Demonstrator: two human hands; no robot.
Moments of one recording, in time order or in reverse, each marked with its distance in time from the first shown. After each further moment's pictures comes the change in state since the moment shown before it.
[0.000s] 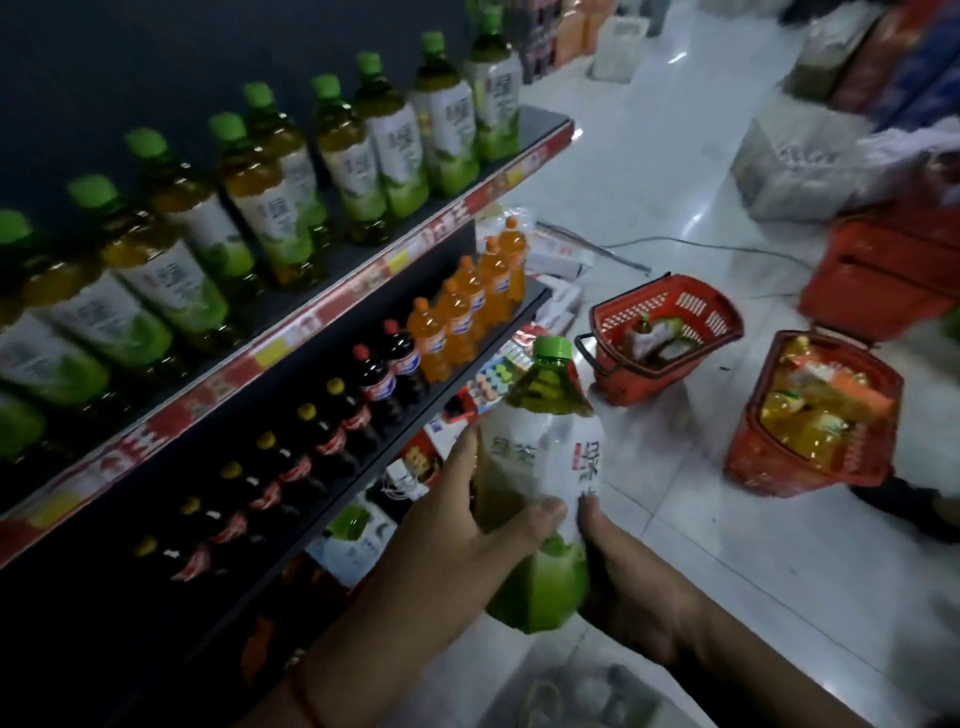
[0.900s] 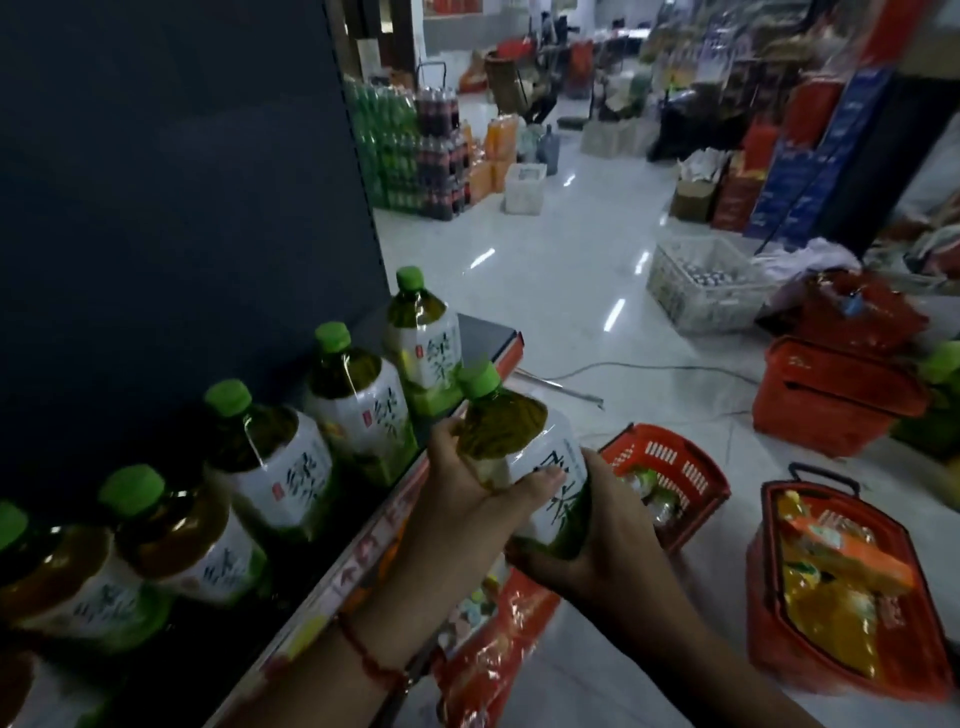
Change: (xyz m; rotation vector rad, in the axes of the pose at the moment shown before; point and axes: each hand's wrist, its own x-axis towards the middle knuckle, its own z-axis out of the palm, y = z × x) left_hand 0.419 0.133 -0.055 -0.160 0.017 0.206; right_hand 0.236 -0.313 -0.041 -1.391 0.740 -0.683
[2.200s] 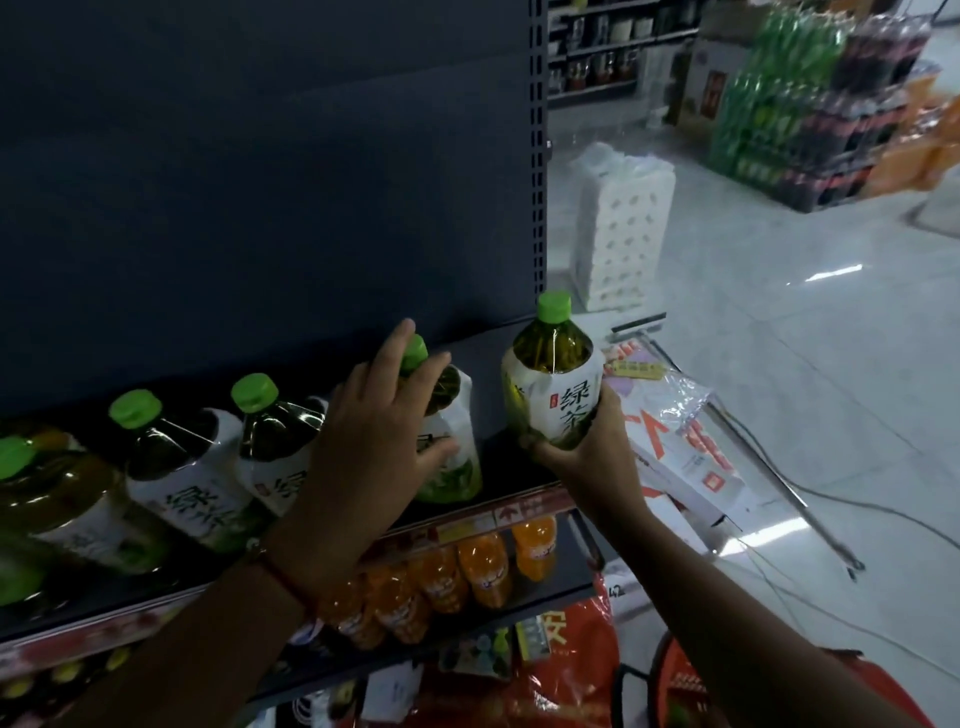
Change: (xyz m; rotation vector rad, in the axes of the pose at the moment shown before) left_hand 0.209 0.027 0.011 1.446 0.765 -0.121; right_hand 0.381 0.131 0.050 0.410 -0.447 -0.198
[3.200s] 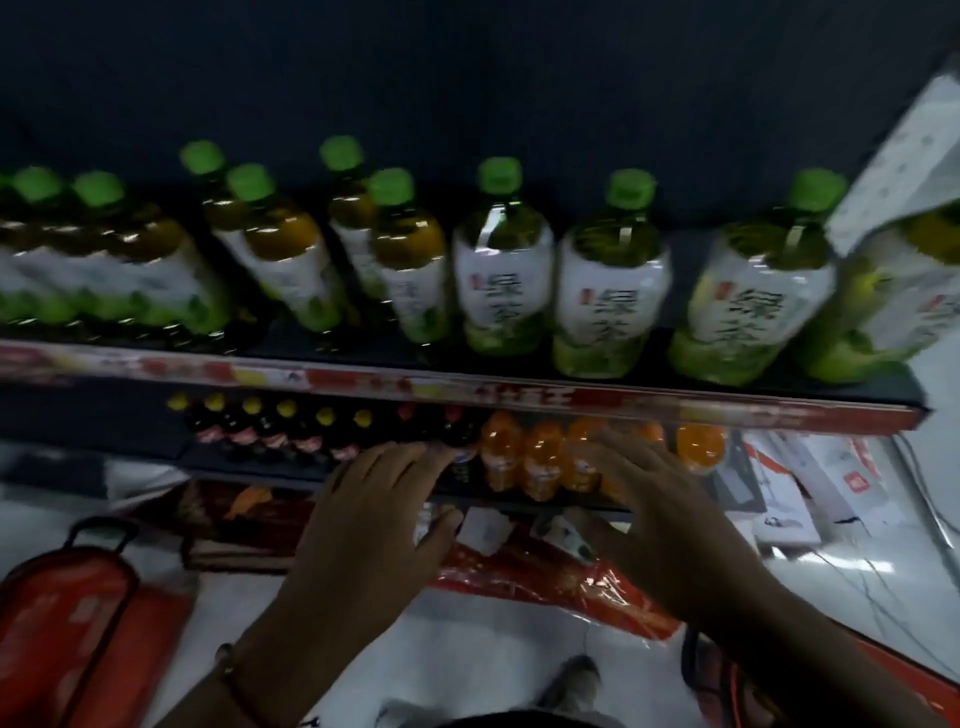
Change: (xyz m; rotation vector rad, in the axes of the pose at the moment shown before) left_hand -0.282 -0.123 -0.030 -0.067 -0.244 -0.368; right_hand -0.181 -0.090 0.104 -0.630 -0.749 -0.408
